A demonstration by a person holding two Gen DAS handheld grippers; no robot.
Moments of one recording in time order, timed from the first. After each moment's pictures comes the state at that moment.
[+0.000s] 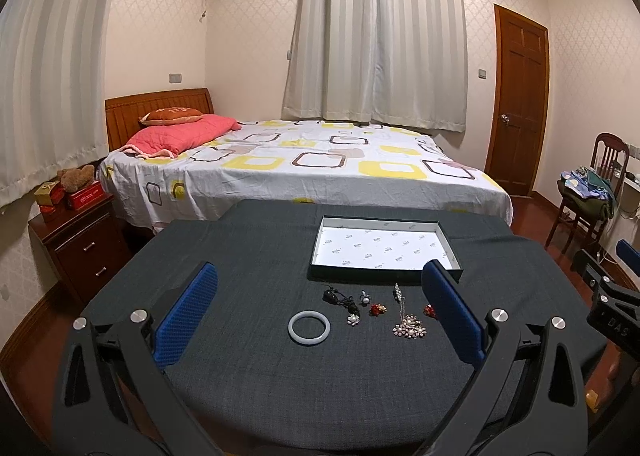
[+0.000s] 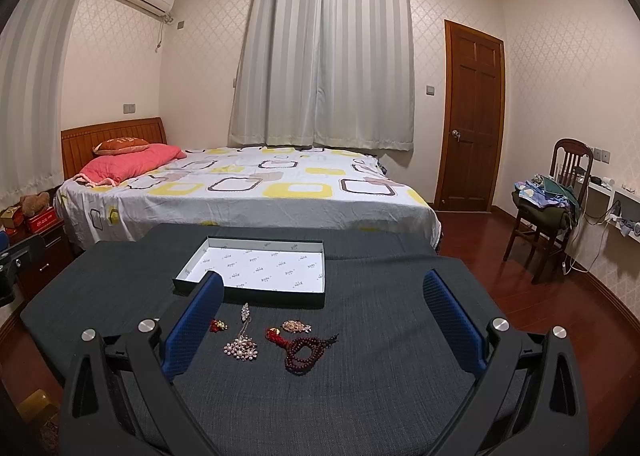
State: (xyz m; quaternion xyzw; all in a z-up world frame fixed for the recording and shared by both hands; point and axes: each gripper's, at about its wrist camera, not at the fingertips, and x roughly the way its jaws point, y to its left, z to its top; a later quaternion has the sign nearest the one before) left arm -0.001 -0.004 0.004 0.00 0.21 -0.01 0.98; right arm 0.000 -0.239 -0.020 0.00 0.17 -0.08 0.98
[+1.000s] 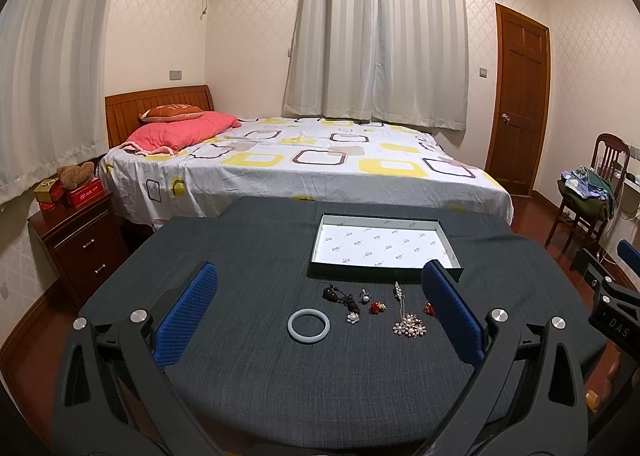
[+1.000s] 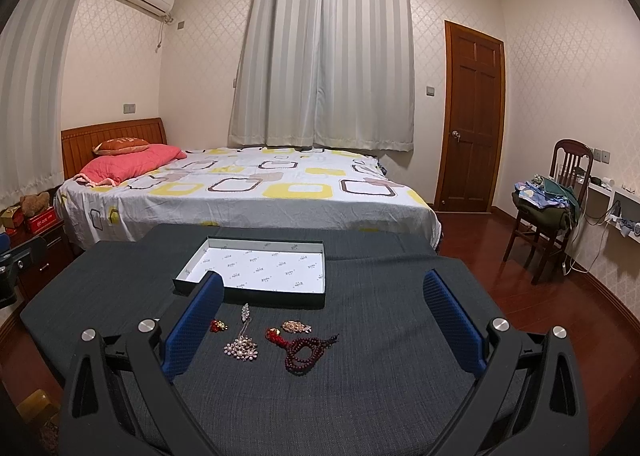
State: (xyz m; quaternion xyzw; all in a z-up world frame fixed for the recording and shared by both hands) left arm -0.002 -0.009 0.005 -0.01 0.21 -0.01 0.98; right arm 0.001 -0.242 -0.018 0.00 0.17 -0.08 0.98
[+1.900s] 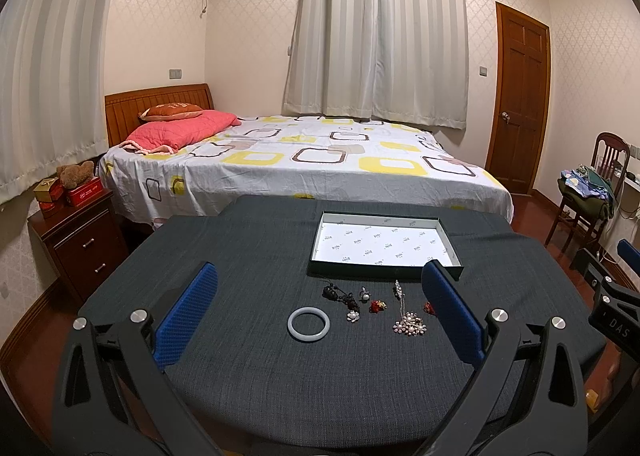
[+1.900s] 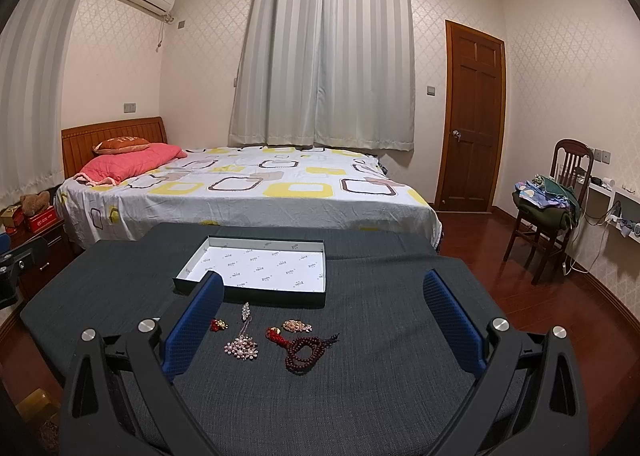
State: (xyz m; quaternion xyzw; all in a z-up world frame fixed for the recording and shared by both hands) left arm -0.002 -0.009 0.004 -0.01 0.21 -0.01 0.98; right arm -0.001 -0.242 -0.019 0.00 0.17 -0.08 0.98
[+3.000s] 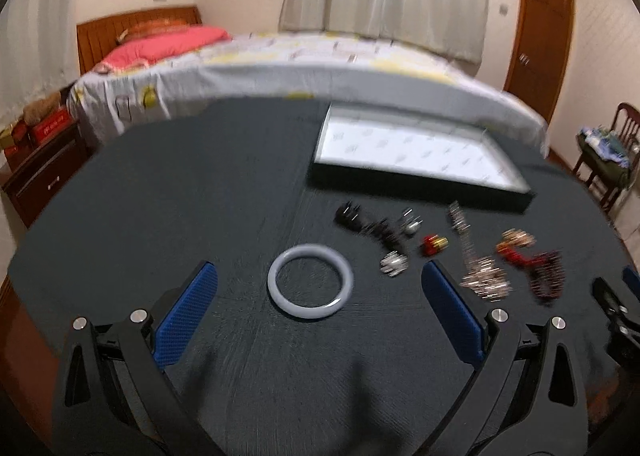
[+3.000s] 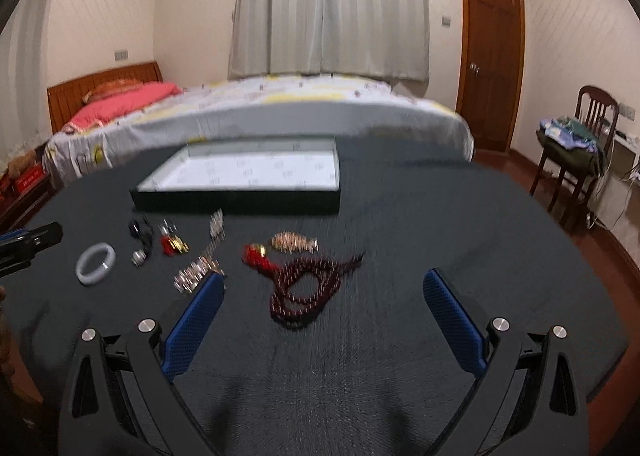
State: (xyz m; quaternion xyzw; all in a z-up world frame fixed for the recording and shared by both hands) left arm 0.150 0.010 -0.182 -0.02 0.36 -0.01 0.93; right arm 0.100 -0.254 -0.179 0.01 0.30 -0.07 0.95
